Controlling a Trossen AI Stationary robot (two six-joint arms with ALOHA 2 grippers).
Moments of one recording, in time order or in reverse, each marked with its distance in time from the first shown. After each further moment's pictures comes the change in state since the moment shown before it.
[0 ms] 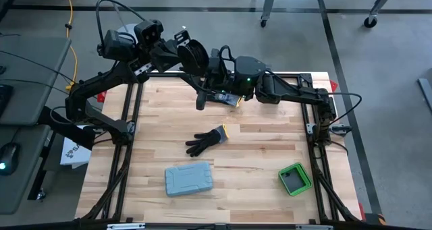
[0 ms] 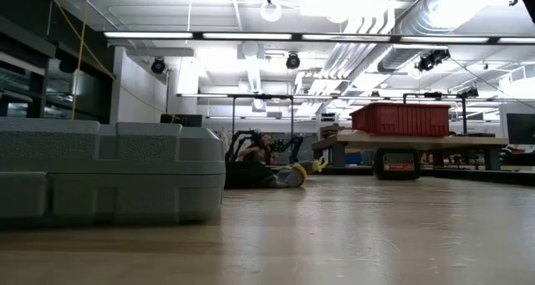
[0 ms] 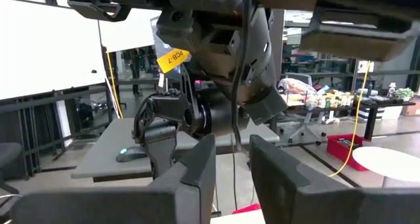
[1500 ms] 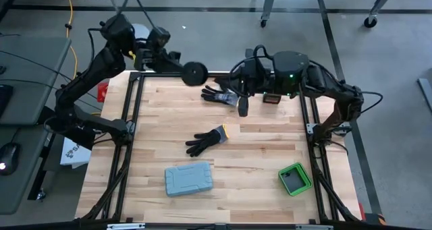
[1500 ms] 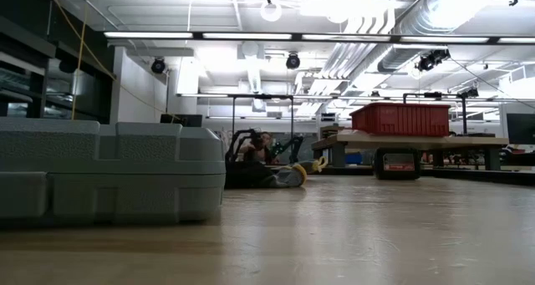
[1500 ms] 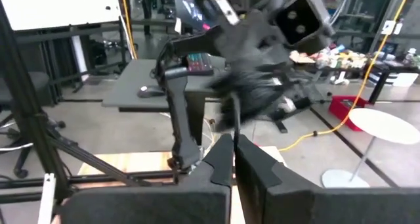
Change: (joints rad) left arm 0.200 -0.132 0.001 -0.845 0.241 -0.086; right arm 0.071 -0.250 0.000 -0.504 0.005 -0.028
